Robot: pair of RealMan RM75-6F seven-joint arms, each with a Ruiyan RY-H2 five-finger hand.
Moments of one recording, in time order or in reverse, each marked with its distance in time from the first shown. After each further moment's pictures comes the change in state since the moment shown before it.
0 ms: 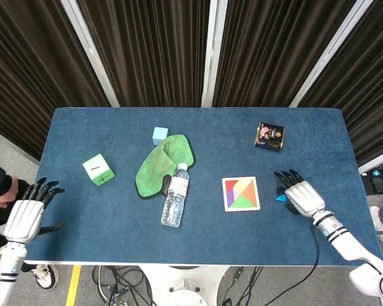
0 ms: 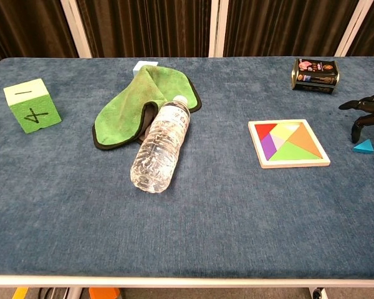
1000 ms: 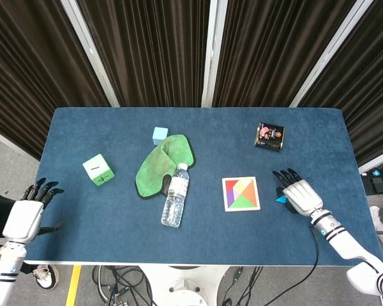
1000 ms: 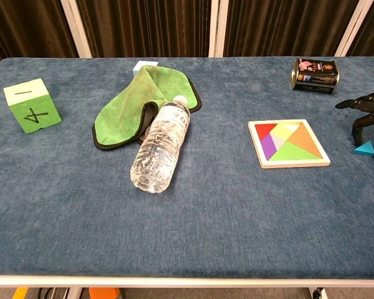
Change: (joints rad) left arm 0.001 -0.003 0.002 0.009 -0.003 -0.003 -0.008; right arm 0.010 -0.015 -0.003 0.007 0.012 0.002 -0.009
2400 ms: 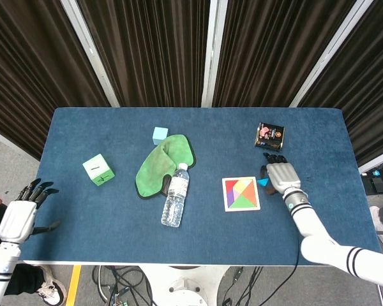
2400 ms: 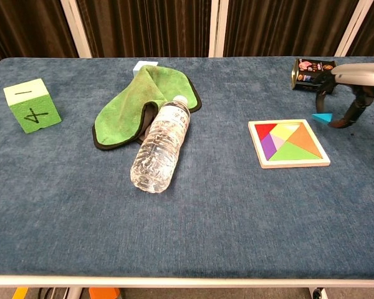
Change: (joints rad) left arm 0.005 -0.029 0.007 0.134 0.014 0.009 -0.178; right arm 0.260 0.076 0.215 -0.541 1.020 -0.217 -0.642
